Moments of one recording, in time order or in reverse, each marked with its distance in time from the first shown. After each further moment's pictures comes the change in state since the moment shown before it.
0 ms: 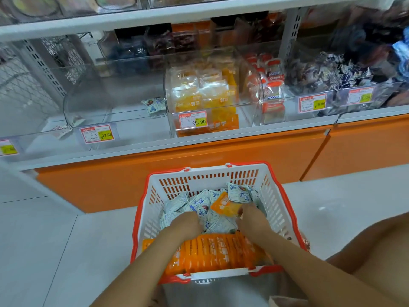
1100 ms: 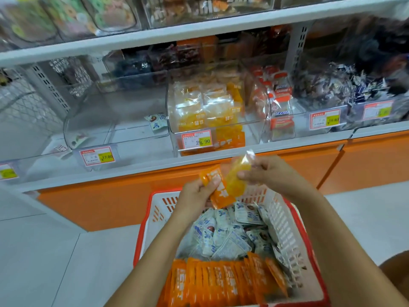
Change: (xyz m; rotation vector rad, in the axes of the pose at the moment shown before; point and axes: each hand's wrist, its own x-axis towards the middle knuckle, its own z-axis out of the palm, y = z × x) left_hand -0.028 0.051 -0.107 -1.168 0.411 0.284; right_hand 0.003 -0.062 -0.181 0.715 -0.092 -0.390
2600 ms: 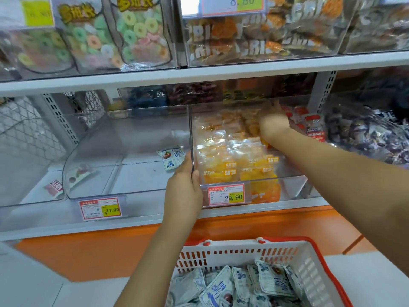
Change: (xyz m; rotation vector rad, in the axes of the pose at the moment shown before) left_hand 0.097 0.069 -0.076 0.601 0.476 0.339; right_hand 0.264 -0.083 -0.047 -1.329 0.534 -0.027
